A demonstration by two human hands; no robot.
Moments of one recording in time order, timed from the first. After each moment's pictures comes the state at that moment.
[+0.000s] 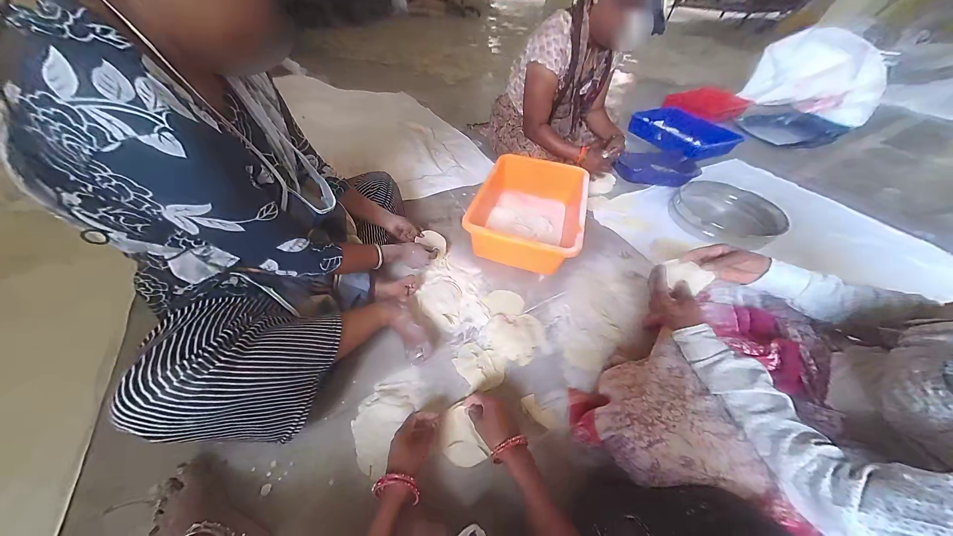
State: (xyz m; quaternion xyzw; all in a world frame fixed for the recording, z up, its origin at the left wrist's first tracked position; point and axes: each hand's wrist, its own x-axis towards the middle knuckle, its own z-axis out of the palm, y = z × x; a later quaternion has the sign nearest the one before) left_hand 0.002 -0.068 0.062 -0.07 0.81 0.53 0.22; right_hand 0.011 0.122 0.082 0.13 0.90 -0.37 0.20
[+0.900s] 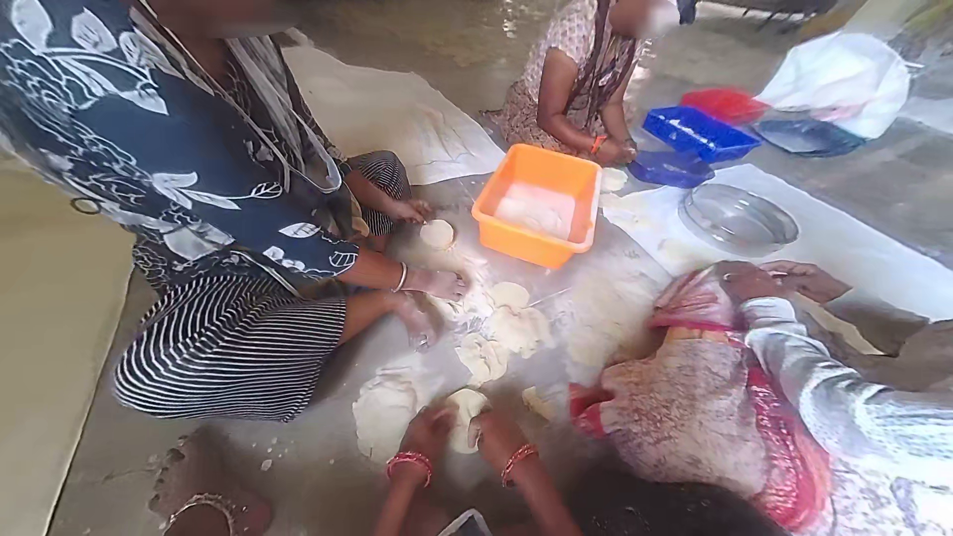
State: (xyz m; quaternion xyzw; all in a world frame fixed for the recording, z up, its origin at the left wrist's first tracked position) left_hand 0.002 -0.057 0.063 0.06 0.88 0.37 0.31; right_hand 0.040 0.114 0.114 0.02 0.90 -0.26 0.36
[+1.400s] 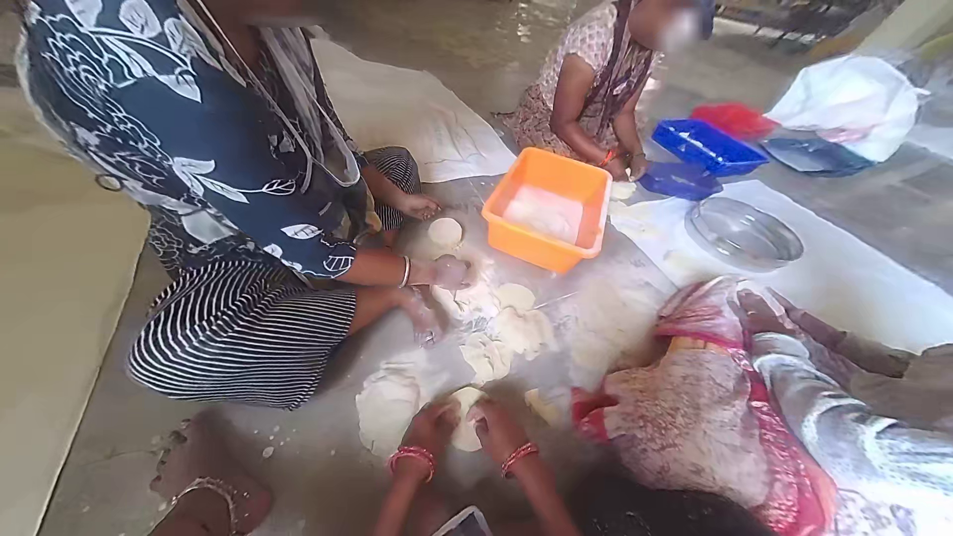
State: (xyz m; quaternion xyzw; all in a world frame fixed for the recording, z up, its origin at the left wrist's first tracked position) left_hand 0.002 -0.058 0.059 0.07 0.87 0.37 0.31; right_hand 0.037 0.117 0.096 0.06 0.90 -0.31 0.31
